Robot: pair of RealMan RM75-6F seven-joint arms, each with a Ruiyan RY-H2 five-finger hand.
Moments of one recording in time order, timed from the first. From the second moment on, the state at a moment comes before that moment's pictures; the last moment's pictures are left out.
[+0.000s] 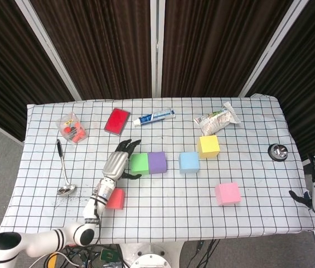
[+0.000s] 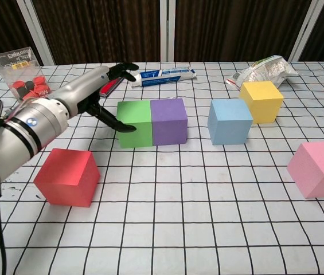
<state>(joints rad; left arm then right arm) -0.67 -1.89 -0.26 -1.26 1.23 1.07 0.03 0.08 -1.14 0.17 -1.62 -1.29 1.44 -0.08</state>
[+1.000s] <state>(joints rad) -0.19 -1.25 -0.03 -1.67 1.38 1.51 0.06 0.63 -1.36 0.24 -1.57 -1.25 0.89 -0.27</state>
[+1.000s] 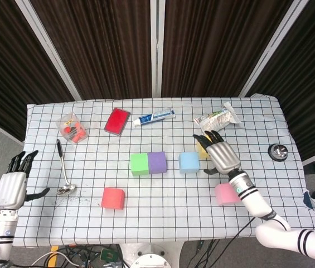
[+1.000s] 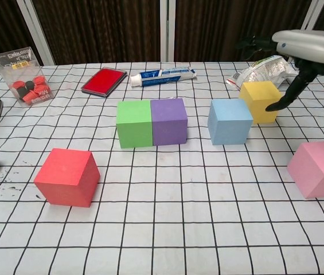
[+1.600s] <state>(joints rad) -0.14 -1.31 -0.03 -1.54 1.43 1.53 -0.05 0.70 -1.58 0.20 -1.37 -1.15 0.90 -0.33</state>
